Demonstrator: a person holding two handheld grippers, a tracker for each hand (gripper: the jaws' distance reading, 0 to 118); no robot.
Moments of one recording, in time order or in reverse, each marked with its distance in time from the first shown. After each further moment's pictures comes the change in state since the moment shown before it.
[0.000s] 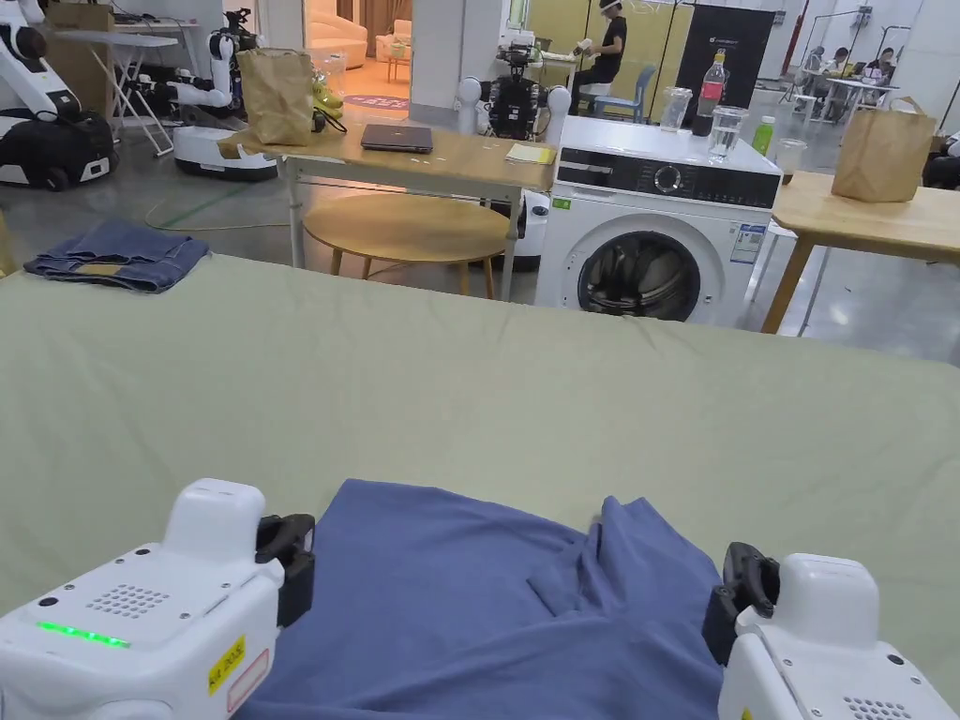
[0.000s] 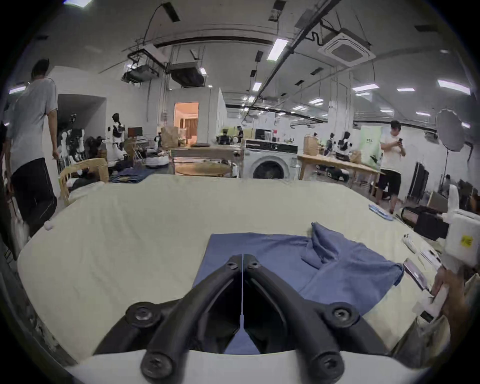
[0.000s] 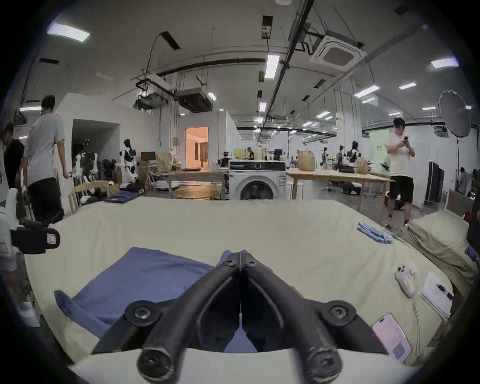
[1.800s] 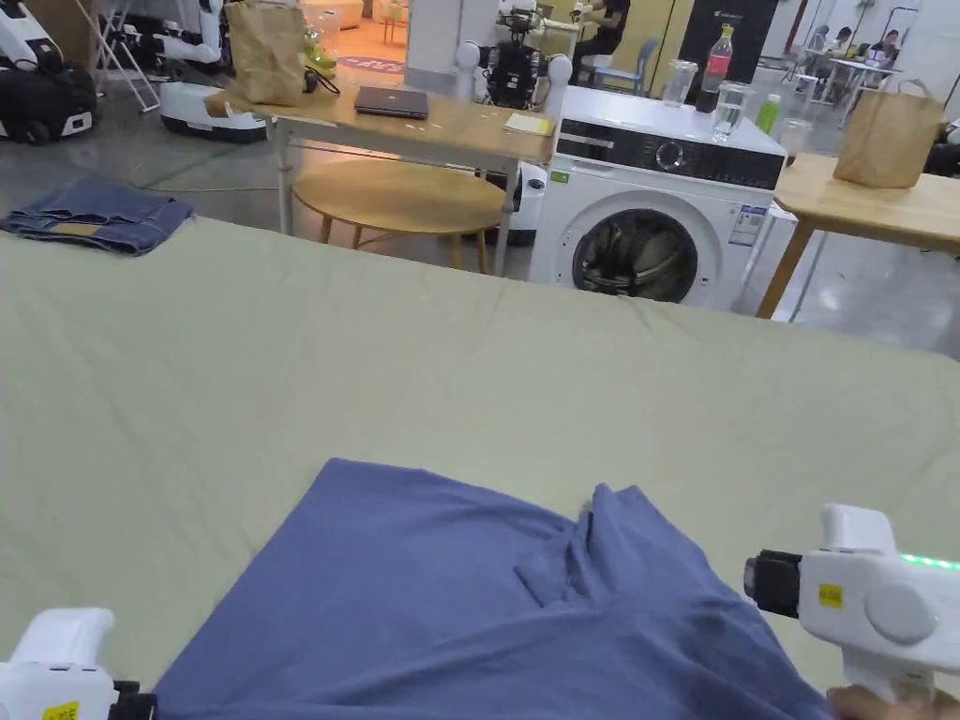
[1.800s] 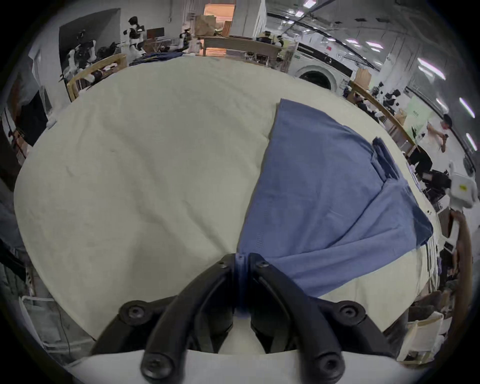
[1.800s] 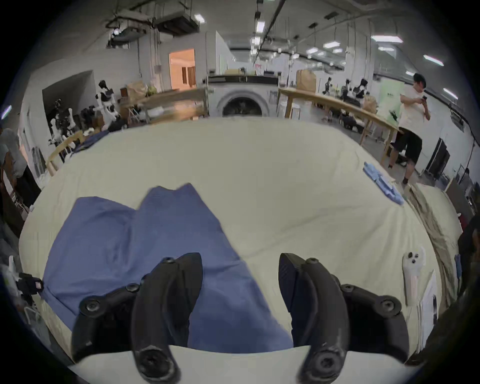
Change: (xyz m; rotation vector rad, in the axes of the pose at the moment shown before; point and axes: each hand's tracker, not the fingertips) left arm -0.105 -0.086 -0.027 -0.607 0.105 0.237; right arm 0.121 0.003 -0.179 -0.600 -0.038 -0.008
